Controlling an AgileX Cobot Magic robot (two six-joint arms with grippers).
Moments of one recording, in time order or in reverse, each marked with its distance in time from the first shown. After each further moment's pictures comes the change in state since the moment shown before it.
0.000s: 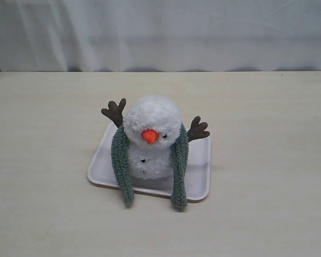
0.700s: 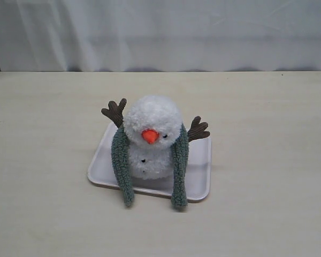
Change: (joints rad) left arm 0.000 0.000 0.000 0.000 0.000 0.000; right arm -0.781 0.000 -0.055 0.286 -0.003 -0.384
